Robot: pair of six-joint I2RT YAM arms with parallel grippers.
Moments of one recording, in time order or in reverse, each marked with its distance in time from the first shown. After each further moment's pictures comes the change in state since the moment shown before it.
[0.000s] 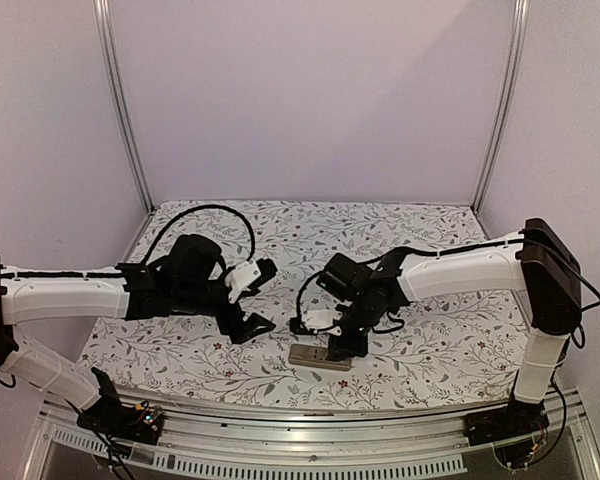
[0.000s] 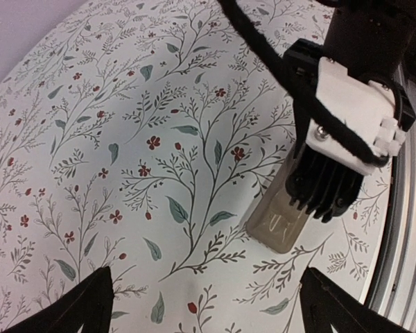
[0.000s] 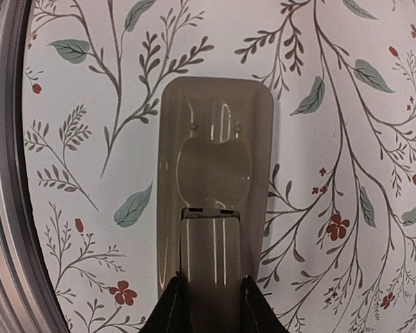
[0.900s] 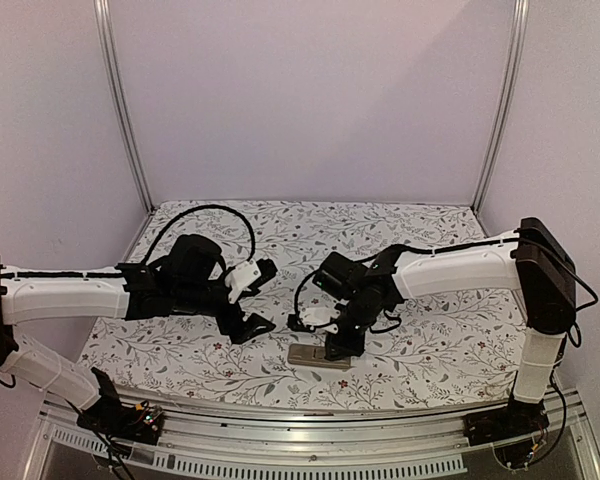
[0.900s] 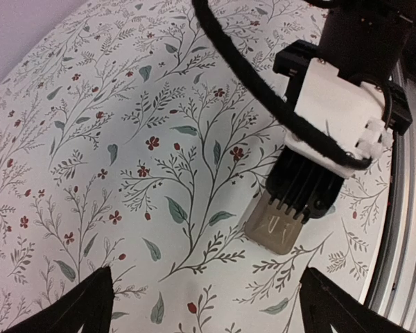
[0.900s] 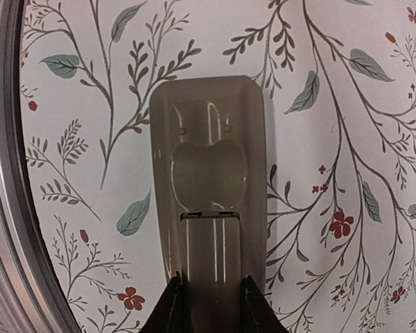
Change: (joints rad) left arm 0.000 0.000 0.000 0.000 0.001 0.003; right arm 0.002 0.030 0.045 -0.040 -0.006 0.075
